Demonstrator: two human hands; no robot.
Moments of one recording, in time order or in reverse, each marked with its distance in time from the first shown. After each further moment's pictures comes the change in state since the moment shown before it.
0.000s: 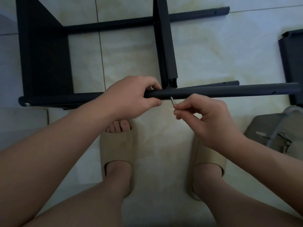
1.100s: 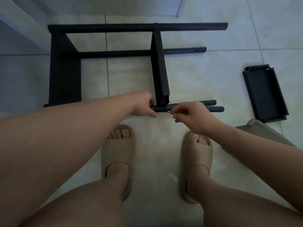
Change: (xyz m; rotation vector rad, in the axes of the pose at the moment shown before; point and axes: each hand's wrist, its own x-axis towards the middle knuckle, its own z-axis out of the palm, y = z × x) left_hand 0.027 0.010 -0.009 0.291 -0.270 -0.106; right_hand 0.026 -0.022 -0.028 -0.159 -0.265 0.421
